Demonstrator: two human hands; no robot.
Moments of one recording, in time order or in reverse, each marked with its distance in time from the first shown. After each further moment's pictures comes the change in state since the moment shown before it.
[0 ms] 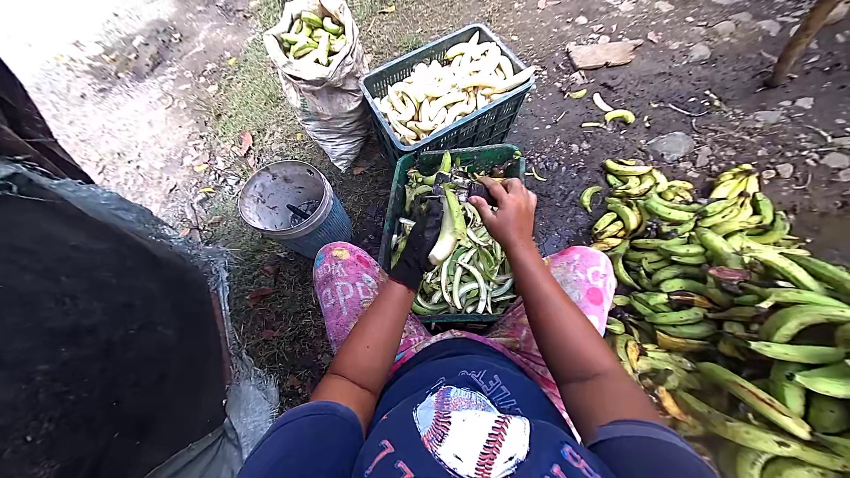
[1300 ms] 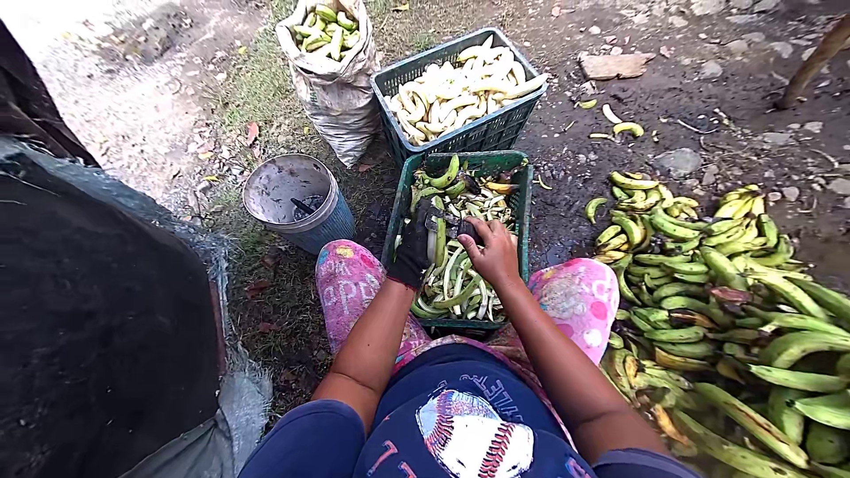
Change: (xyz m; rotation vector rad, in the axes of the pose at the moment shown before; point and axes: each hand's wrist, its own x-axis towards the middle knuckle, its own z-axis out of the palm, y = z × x) left_hand 0.010 -0.003 -0.010 -0.172 0.166 -0.104; right_hand -0.053 -0.016 0.027 0.057 -0.163 -0.002
